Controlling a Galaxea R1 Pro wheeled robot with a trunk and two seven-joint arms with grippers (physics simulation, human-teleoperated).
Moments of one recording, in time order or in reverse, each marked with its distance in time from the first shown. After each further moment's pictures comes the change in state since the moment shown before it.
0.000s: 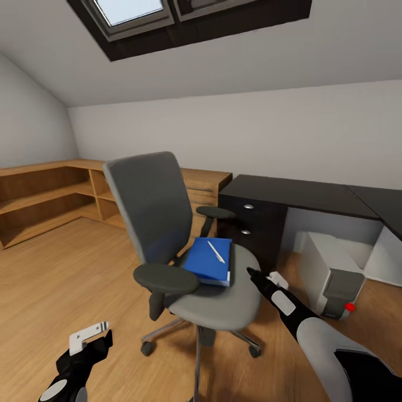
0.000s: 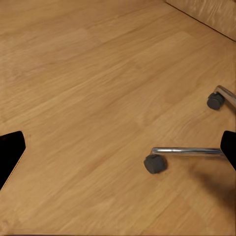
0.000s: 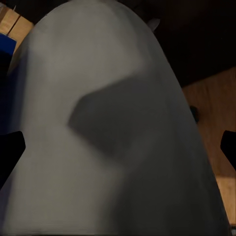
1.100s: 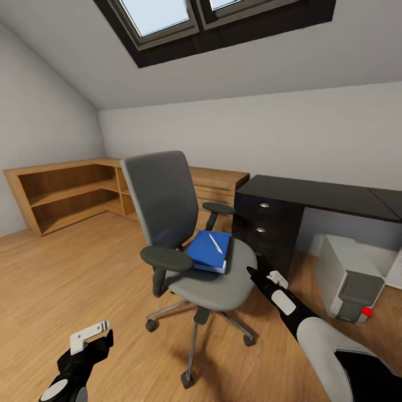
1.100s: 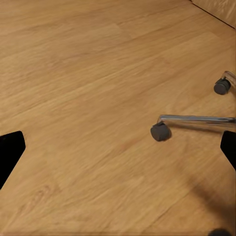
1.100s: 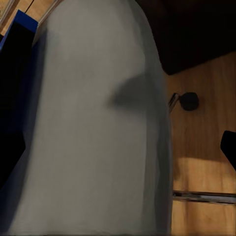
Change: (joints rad) left arm 0.000 0.000 -0.003 0.001 0.000 0.000 -0.005; right arm 0.000 -0.001 0.005 -0.007 -0.010 0.000 0.007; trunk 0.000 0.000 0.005
